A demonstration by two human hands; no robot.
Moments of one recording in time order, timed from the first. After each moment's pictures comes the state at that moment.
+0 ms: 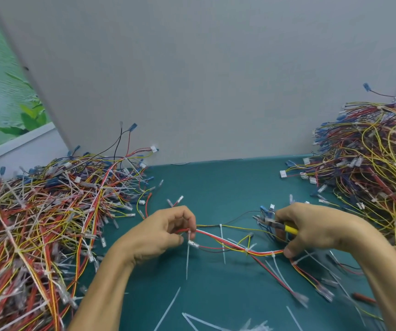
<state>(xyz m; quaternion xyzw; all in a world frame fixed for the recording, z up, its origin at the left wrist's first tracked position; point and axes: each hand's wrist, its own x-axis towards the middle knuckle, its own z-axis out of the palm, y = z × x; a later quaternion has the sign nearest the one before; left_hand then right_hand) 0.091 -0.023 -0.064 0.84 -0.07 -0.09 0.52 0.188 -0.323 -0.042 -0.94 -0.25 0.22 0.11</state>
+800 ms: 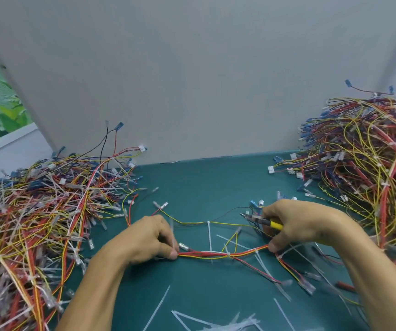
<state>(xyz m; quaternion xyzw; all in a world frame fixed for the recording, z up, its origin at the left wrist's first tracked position) 0.096 -0.021 -0.068 0.95 0.00 -0.13 0.30 0.186 -0.322 -0.043 -0.93 -0.24 0.23 0.12</state>
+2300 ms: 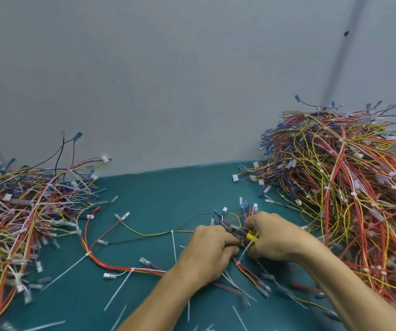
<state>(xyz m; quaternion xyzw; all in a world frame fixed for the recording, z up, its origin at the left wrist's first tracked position) 0.141 -0.185 -0.109 0.94 -0.22 0.09 0.25 0.170 -0.350 -0.065 -0.97 -0.16 0.12 0.17</state>
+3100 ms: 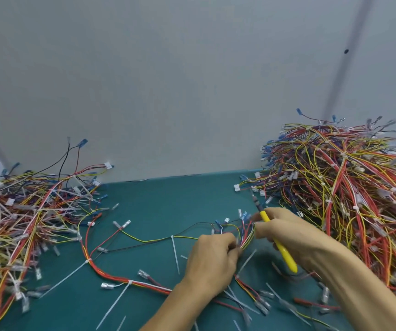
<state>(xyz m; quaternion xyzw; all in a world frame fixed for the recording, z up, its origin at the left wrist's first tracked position) 0.136 -0.199 -0.105 0.94 -0.04 0.10 0.32 0.172 -0.358 -0.044 -0.87 -0.02 0.13 0.48</state>
